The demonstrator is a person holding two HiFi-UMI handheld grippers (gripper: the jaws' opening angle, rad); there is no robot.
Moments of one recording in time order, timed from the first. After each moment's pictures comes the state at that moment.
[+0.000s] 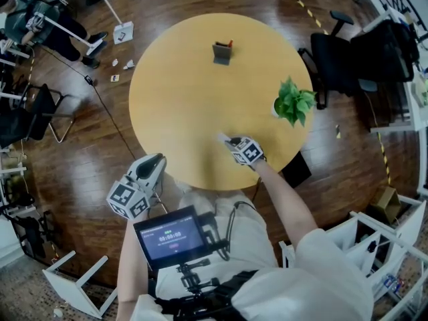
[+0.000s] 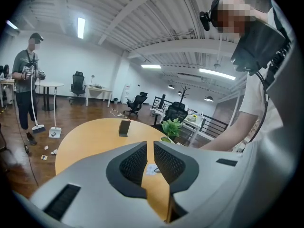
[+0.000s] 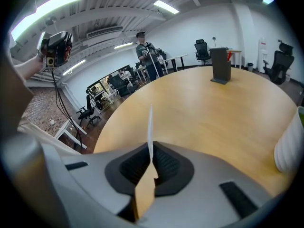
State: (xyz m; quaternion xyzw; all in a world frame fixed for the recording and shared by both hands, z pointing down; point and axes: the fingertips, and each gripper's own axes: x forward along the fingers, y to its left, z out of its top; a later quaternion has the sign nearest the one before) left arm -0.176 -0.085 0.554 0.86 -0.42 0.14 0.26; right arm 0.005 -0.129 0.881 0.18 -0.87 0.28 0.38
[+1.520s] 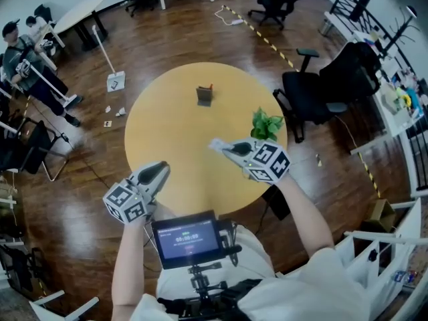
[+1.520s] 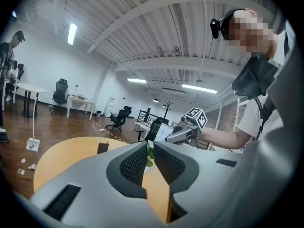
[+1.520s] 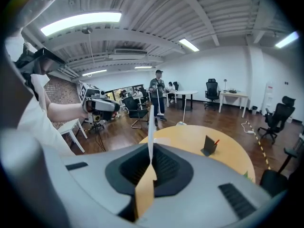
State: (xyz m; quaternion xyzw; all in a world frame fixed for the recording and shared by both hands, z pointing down) left arm -0.122 -0.087 0.446 0.91 -0.34 0.05 0.22; right arm 0.037 -0.136 0.489 0.17 -0.93 0.14 0.28
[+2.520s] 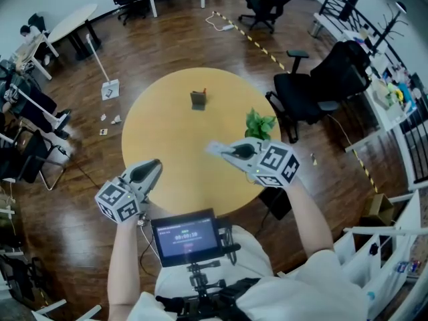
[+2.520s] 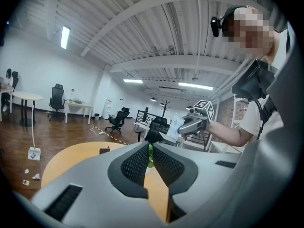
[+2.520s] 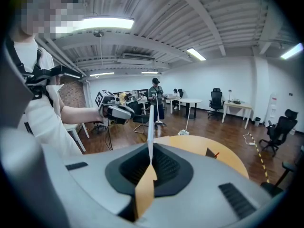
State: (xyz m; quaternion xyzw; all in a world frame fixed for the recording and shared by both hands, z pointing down) left arm -0.123 -0.085 0.413 0.92 -0.33 0.06 0.19; right arm 0.045 -0.098 0.413 0.16 -0.95 0.10 0.25
